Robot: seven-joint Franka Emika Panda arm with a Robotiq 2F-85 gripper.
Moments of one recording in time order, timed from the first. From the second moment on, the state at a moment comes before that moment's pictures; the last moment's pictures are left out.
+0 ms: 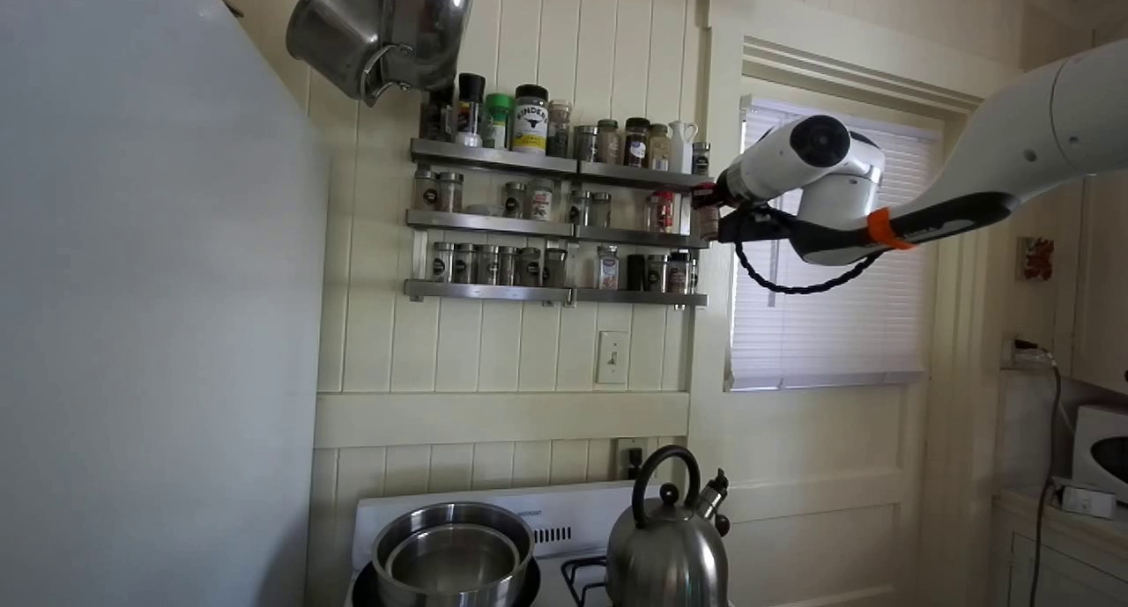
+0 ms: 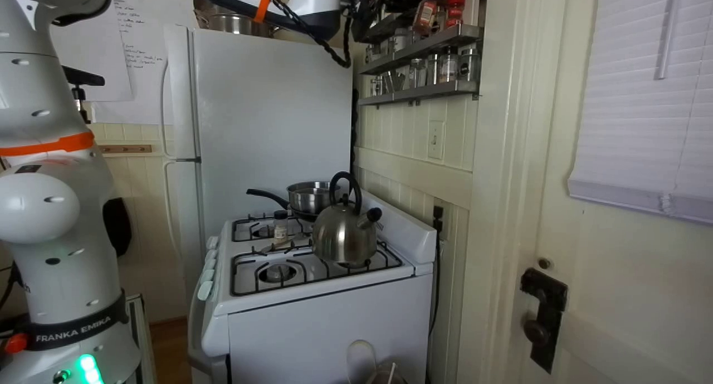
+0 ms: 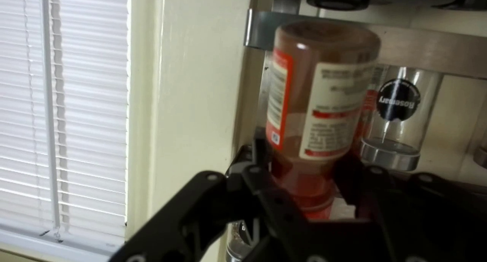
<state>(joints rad) -0.16 -0.19 -0.13 -1.76 -1.39 2.96 1.23</state>
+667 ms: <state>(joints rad) -0.17 -0.18 -0.16 -1.75 -1.38 2.96 1.26</state>
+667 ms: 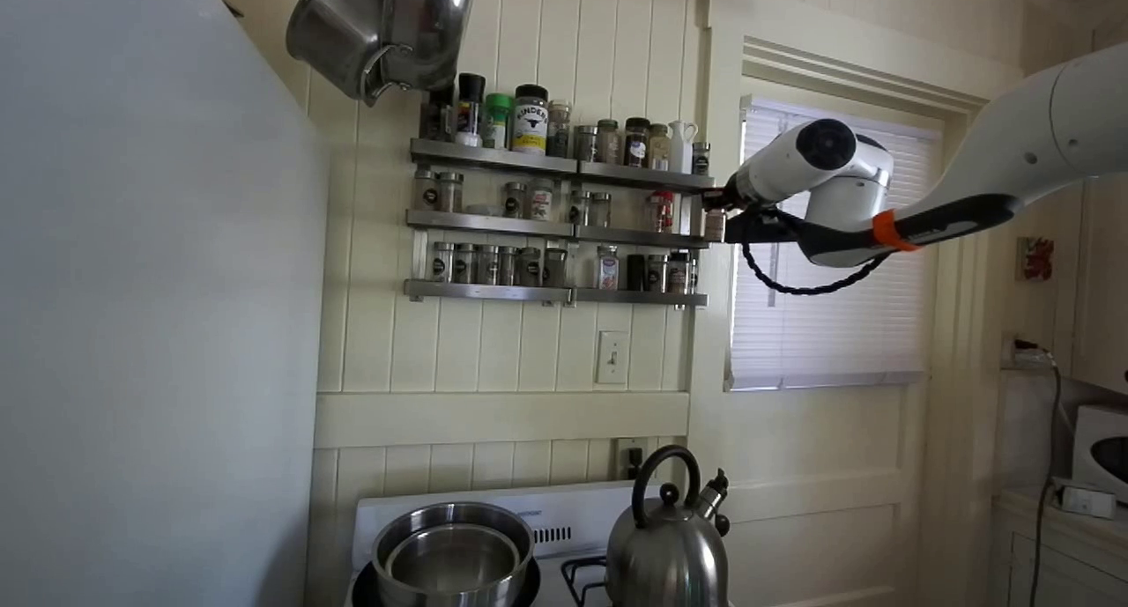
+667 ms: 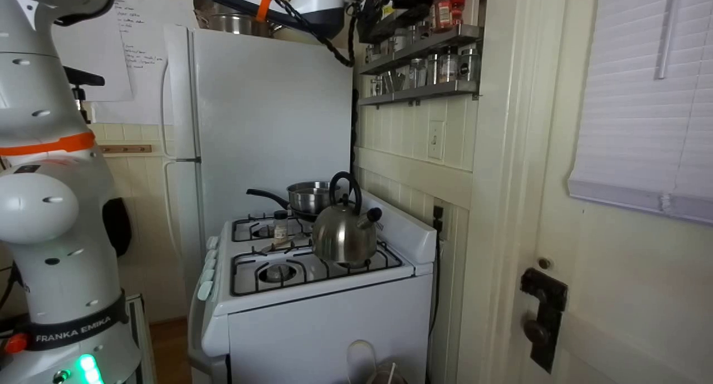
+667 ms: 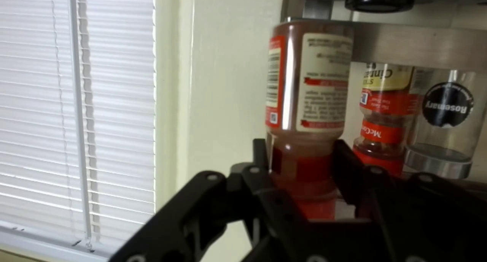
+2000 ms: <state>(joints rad) -0.14 -0.04 -0.17 -1.62 -0.86 2.96 0.82</state>
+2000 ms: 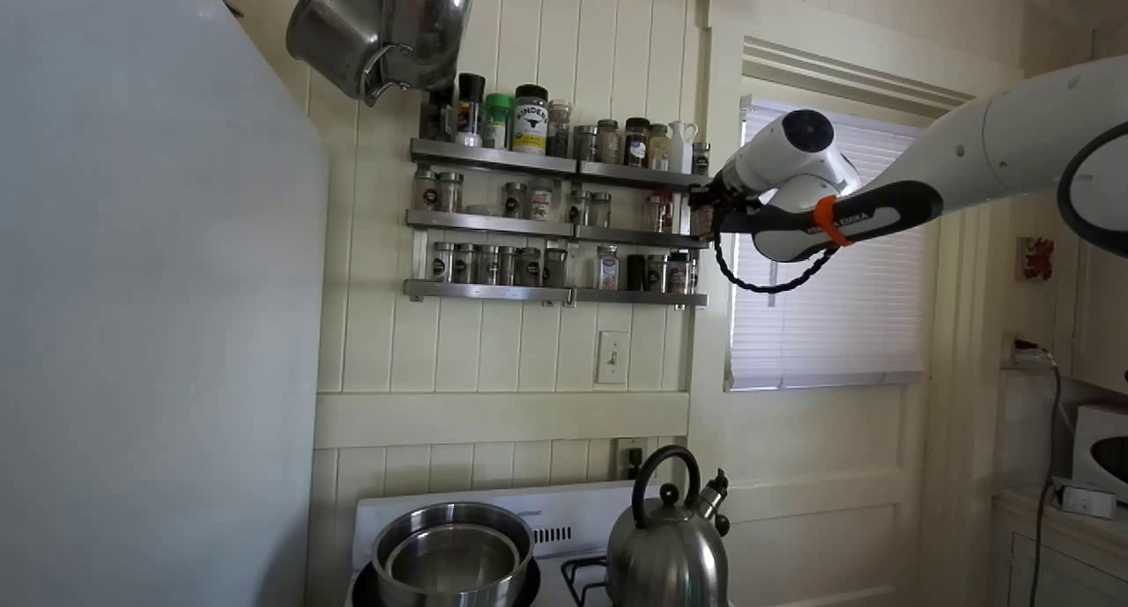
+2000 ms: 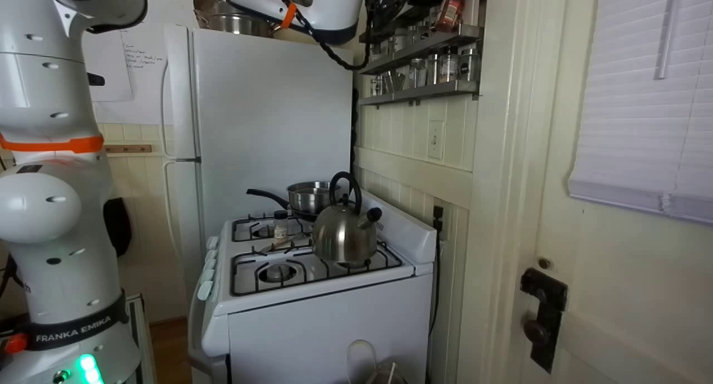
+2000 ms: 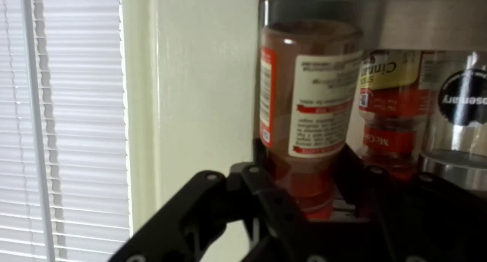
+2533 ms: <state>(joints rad) -0.14 0.03 -0.16 -1.54 -0.80 2.95 0.77</state>
